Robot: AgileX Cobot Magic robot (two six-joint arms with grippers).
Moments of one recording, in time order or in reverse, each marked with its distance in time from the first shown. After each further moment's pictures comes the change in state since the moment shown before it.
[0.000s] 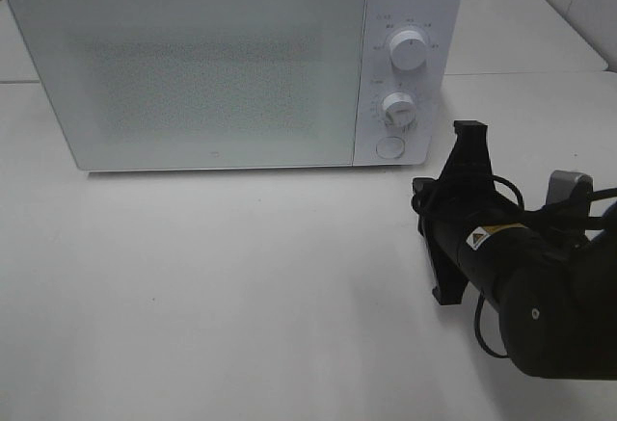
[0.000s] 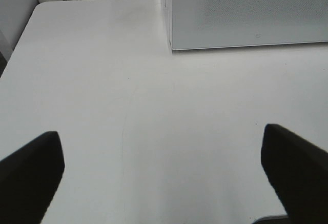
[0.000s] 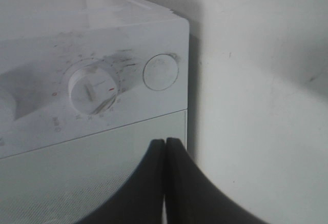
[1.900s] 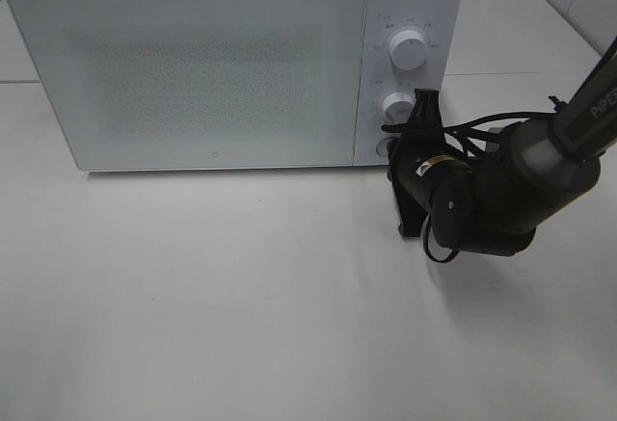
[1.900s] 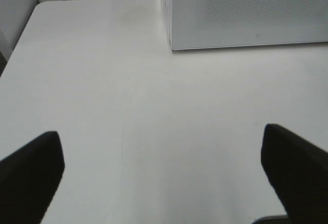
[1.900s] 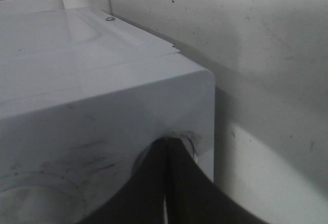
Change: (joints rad) left arm 0.000 0.000 0.000 -0.001 -0.001 0.000; right arm -0.264 0.291 -0.407 -0.208 0.162 -0.006
